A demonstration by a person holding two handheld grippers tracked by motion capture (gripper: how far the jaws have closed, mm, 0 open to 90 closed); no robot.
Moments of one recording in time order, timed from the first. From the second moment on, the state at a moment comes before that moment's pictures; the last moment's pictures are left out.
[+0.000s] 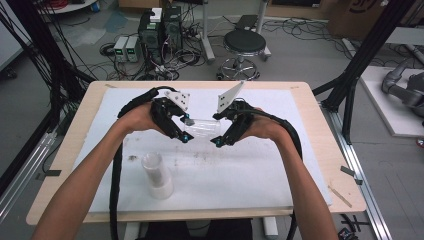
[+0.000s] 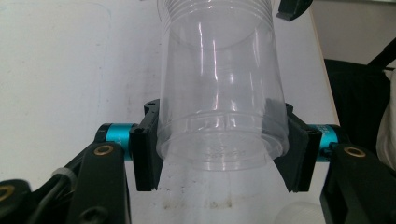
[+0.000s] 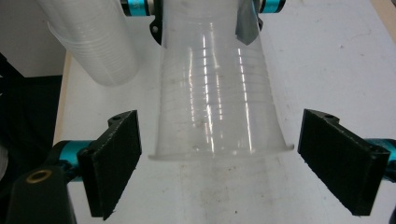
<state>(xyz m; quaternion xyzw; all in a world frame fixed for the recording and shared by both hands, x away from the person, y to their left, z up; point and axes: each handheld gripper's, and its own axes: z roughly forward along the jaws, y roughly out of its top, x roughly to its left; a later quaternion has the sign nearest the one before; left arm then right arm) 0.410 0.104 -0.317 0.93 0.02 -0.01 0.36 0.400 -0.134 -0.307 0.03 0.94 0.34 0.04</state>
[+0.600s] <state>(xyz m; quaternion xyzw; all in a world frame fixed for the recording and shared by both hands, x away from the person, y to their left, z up) 0.409 0.130 -0.319 0.89 0.04 -0.01 0.46 0.402 -0.150 -0.305 0.05 0.92 0.38 0.05</state>
